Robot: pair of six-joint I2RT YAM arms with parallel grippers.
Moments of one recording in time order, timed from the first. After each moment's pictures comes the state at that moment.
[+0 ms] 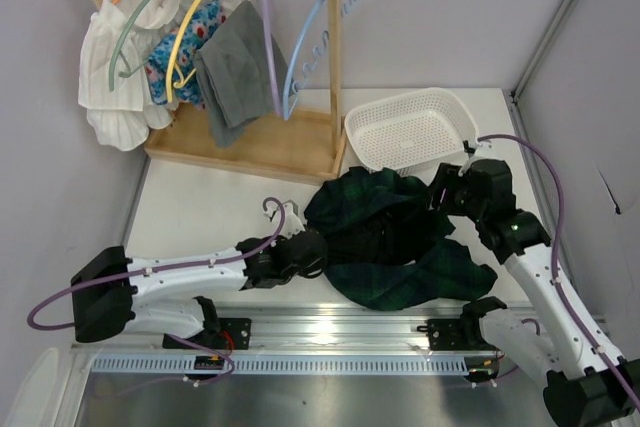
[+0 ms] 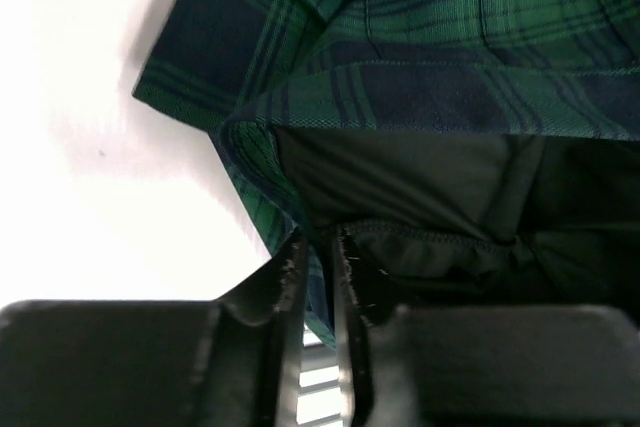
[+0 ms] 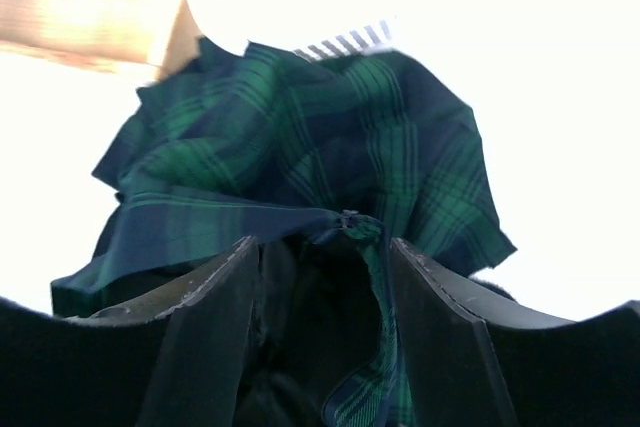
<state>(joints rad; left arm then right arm) -1.17 1.23 0.69 -0.41 -0.47 -1.38 0.29 0.86 0.83 -0.55 0.01 0.37</state>
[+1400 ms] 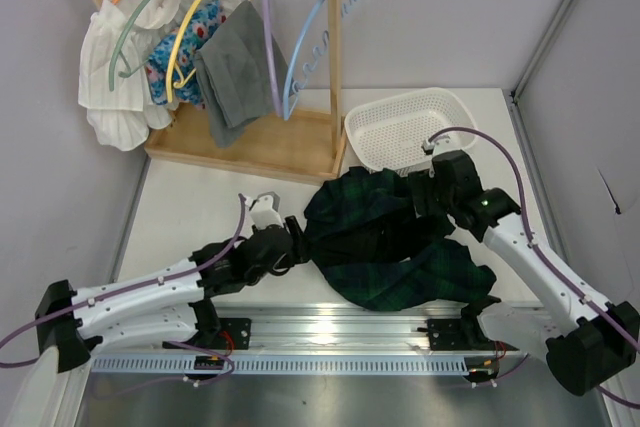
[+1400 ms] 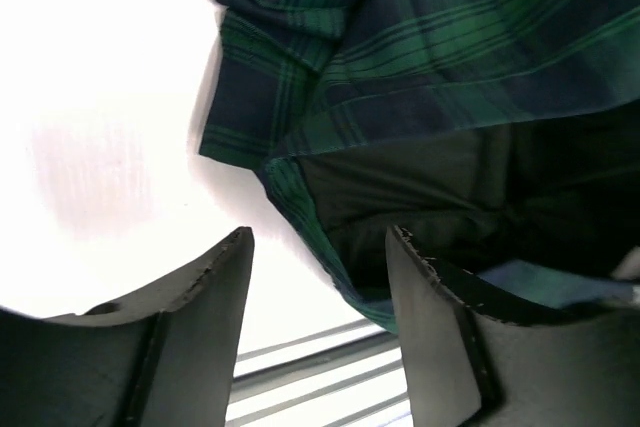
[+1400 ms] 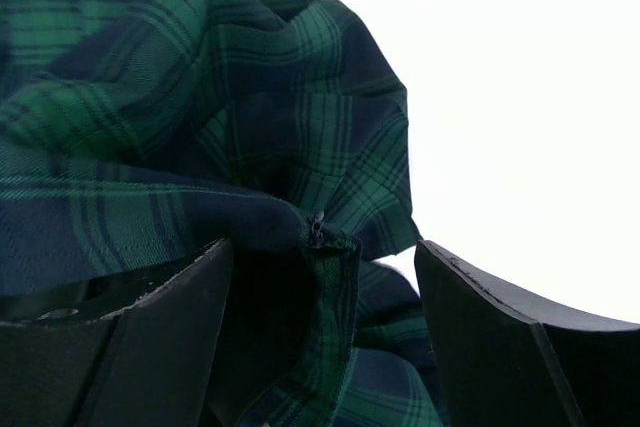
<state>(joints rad) -1.10 0.93 0.61 -0.43 -0.49 -1.05 0.45 1.05 0.93 -0.66 0.23 0.11</state>
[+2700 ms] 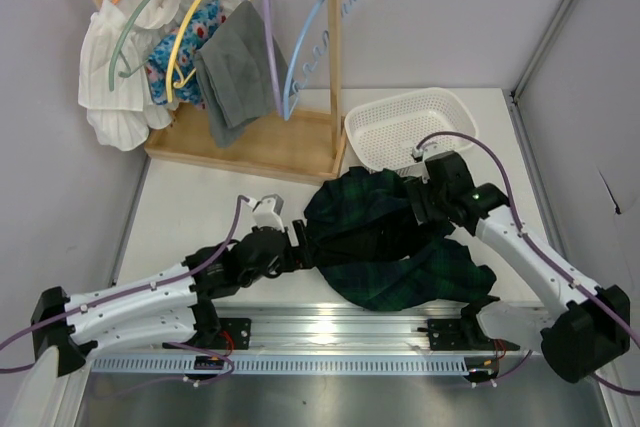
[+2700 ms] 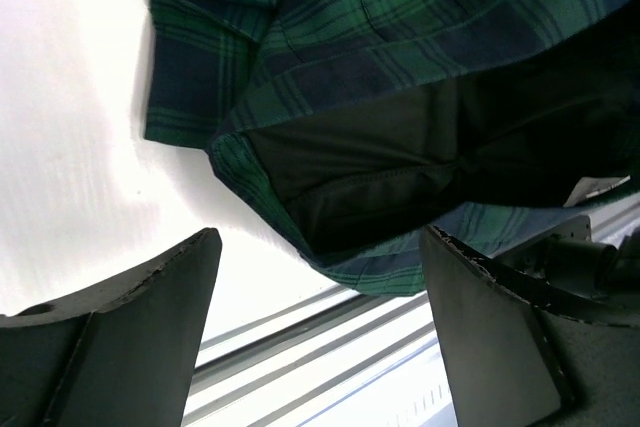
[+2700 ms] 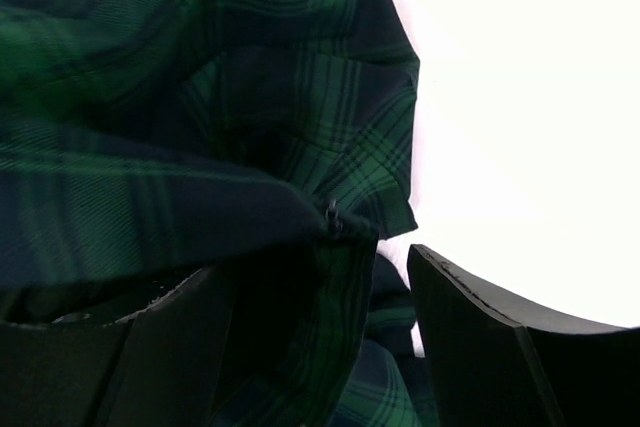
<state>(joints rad) -1.10 0.84 0.58 -0.39 -0.37 -0.99 0.45 1.11 0.93 -0.70 0.20 0.01</state>
